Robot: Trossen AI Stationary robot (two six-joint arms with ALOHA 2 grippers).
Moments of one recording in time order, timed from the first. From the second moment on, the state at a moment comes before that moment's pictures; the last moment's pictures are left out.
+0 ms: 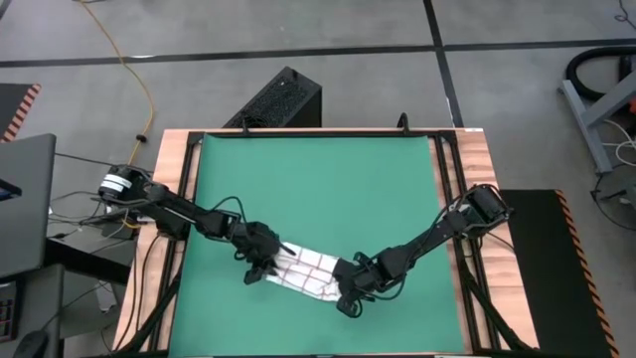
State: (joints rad) left arm -0.20 1.50 0.46 0.26 0.34 -0.44; right arm 0.50 1.89 1.14 -0.31 0.16 0.90
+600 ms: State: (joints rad) left arm -0.50 1.24 0.46 0.11 -0.11 0.22; right arm 0.50 1.89 1.14 -0.32 0.15 0.88
